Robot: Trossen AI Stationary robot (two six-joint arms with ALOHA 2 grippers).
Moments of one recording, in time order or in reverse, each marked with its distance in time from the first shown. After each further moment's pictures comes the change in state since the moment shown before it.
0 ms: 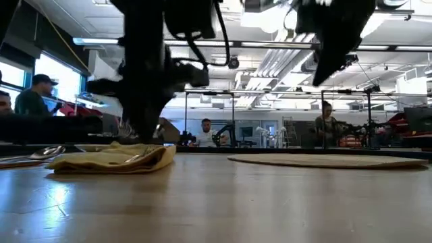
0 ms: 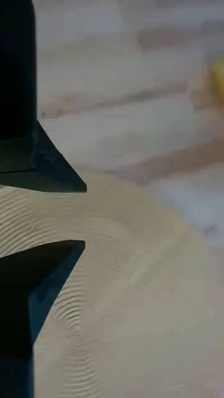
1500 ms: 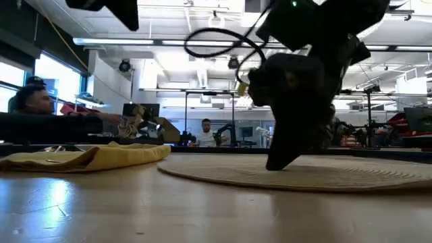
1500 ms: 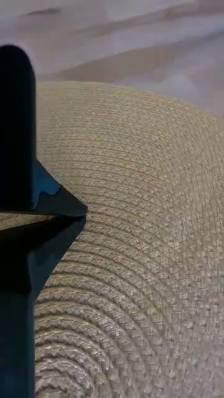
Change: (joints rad) left arm -0.127 -0.480 0.149 -0.294 -0.319 0.089; right arm 0.216 0.629 0.029 0.697 -0.097 0.436
